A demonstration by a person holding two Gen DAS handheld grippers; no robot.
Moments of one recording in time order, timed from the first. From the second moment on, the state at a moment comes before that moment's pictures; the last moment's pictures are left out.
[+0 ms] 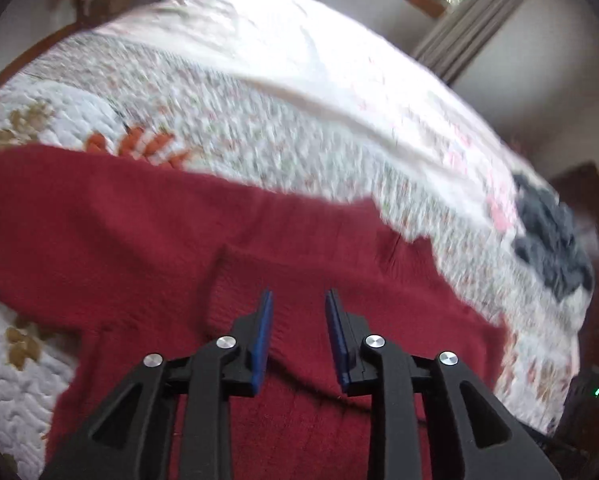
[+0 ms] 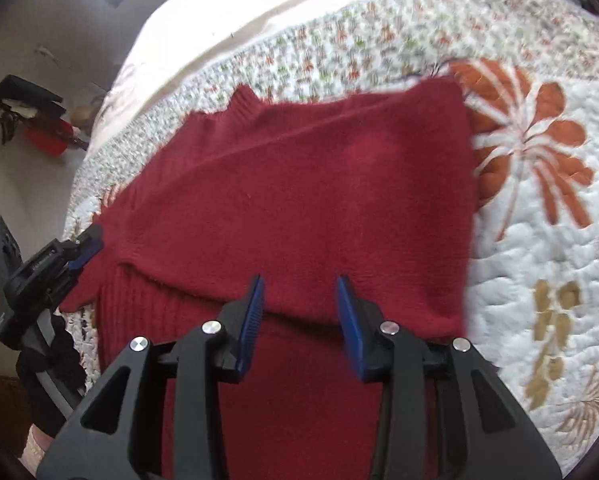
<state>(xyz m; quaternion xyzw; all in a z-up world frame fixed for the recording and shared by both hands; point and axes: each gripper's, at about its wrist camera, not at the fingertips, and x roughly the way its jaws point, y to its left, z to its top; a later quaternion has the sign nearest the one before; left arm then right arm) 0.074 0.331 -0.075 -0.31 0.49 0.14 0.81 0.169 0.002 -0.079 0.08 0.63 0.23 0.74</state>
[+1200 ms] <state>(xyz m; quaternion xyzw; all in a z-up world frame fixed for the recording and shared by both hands) -0.194 0.635 -0.113 -0.54 0.35 0.34 0.69 0.068 0.166 -0.077 -0.01 0.64 0.29 0.71</state>
